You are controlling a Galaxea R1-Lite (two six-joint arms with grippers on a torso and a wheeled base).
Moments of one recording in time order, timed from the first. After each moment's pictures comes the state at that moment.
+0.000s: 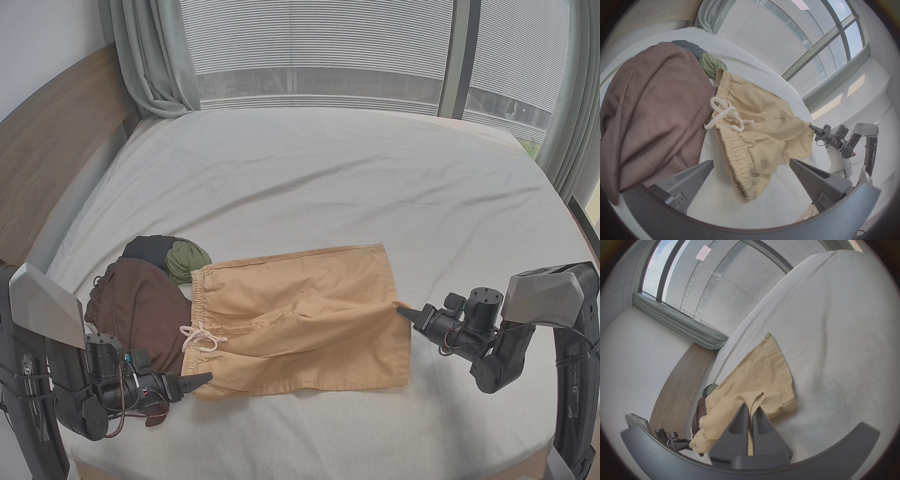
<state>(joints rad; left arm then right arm) -0.06 2.31 -0.16 -1.55 -0.50 -0.31 0.22 2.46 -0.68 -1.54 0.36 0.75</state>
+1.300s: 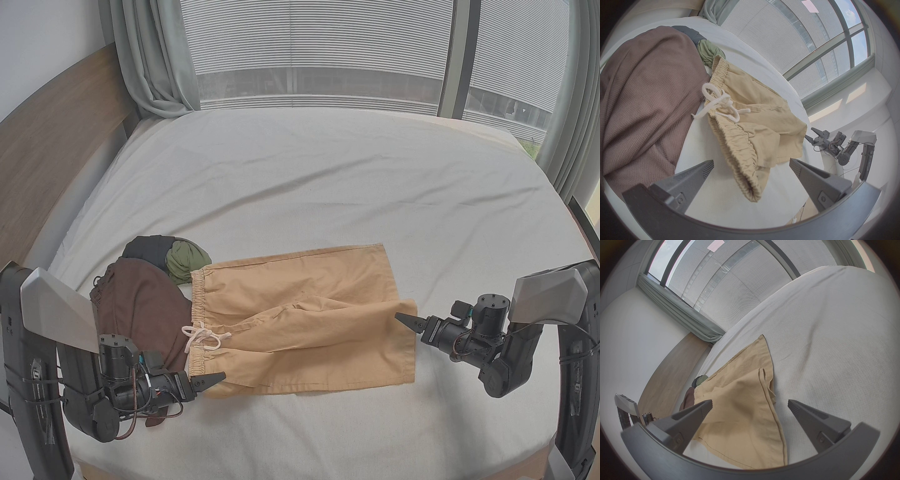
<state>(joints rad) -0.14 2.34 -0.20 -1.55 -0.48 -0.43 0.19 2.44 -0.60 -1.53 0.36 0.58</state>
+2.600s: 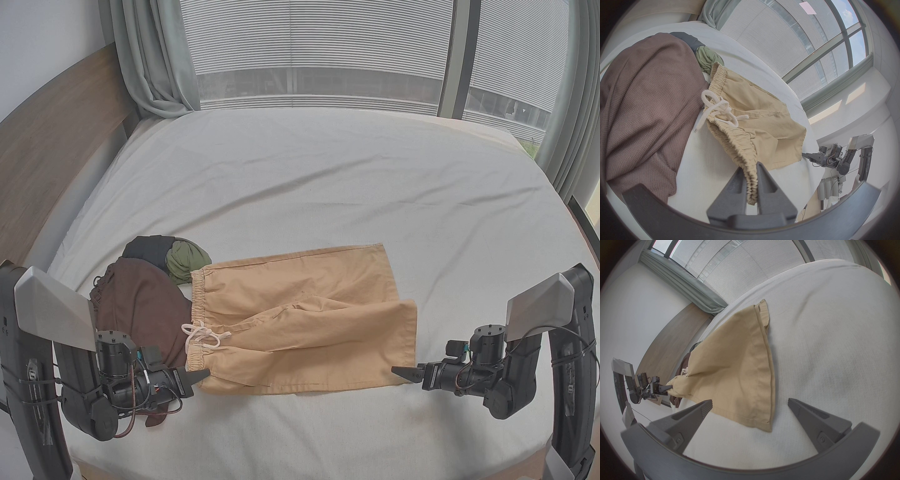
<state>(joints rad) -0.14 2.32 -0.21 -1.55 -0.47 -0.43 0.19 2.51 -0.41 -1.53 0.47 0.34</state>
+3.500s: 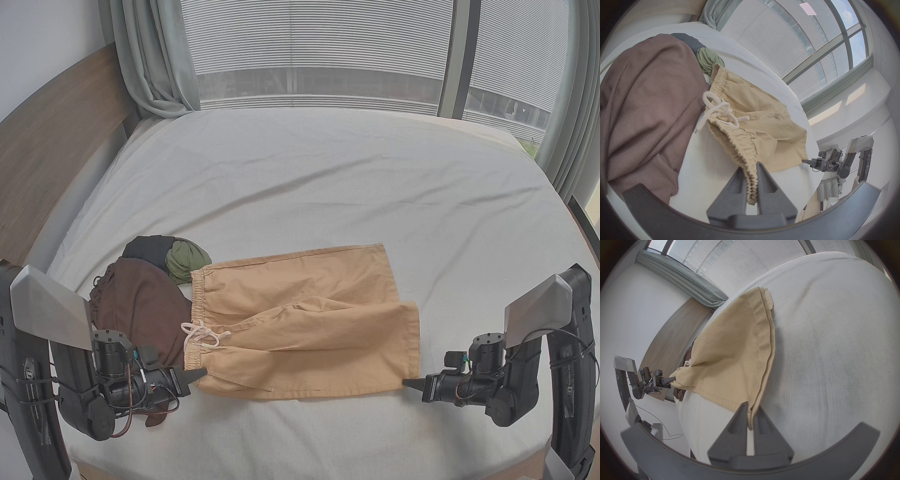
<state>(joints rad) -0.13 2.30 -0.20 -1.55 -0.47 -0.44 0.22 2.51 -0.34 -1.54 0.48 0.35</state>
